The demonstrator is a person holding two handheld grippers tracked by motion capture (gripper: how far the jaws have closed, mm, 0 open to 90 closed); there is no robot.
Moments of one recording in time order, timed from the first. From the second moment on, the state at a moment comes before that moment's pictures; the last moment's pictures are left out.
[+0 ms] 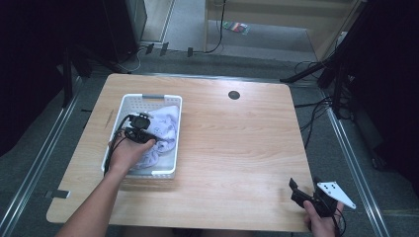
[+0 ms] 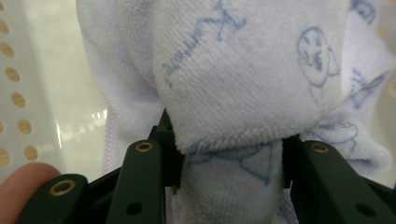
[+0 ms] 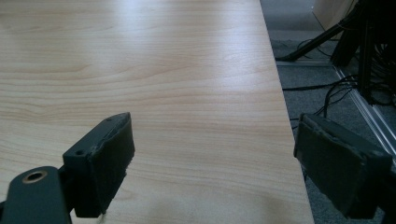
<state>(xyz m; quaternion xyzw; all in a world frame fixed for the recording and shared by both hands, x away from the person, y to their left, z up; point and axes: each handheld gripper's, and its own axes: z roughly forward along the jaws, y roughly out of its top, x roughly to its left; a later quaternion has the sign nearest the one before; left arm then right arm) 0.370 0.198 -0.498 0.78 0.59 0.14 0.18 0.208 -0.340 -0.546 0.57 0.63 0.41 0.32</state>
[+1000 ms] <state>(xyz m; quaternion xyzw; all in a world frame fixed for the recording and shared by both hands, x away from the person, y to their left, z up) 0.358 0.204 -0.402 0.75 0.58 0.18 0.26 0.208 -0.340 -0.546 0.57 0.63 0.41 0.32</state>
